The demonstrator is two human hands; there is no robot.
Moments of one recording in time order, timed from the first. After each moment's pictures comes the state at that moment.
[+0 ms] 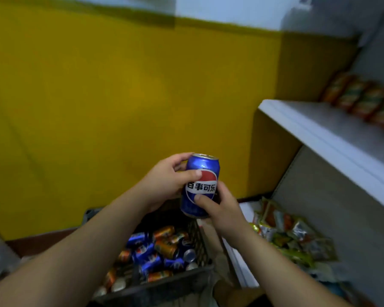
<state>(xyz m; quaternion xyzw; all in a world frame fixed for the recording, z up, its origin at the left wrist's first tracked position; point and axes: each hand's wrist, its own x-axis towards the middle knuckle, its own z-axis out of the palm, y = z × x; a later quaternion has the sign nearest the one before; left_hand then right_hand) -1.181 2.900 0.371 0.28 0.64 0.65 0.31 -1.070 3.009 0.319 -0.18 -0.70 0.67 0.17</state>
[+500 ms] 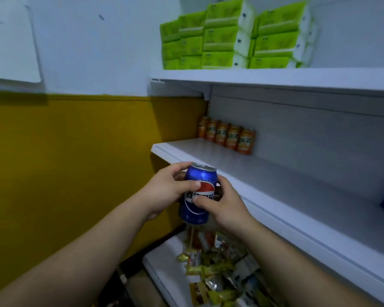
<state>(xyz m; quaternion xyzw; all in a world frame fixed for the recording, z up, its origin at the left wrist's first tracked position) -1.038 3.028 0.474 0.49 0.56 0.57 0.36 -0.894 3.101 0.439 -0.30 -0.73 0.50 0.37</state>
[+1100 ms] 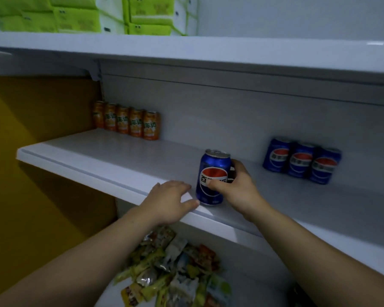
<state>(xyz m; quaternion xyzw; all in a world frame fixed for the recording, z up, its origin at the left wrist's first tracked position) -0.893 3.179 0.423 0.78 0.59 0.15 0.12 -0.708 3.175 0.450 -0.53 -0.61 0.35 0.47</state>
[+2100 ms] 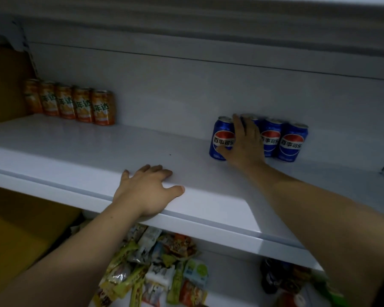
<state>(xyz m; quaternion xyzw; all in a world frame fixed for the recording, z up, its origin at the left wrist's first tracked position) -0.841 3.209 0.419 0.78 0.62 0.10 0.08 -0.588 3.287 0.436 -0.69 -0.65 -0.10 0.30</state>
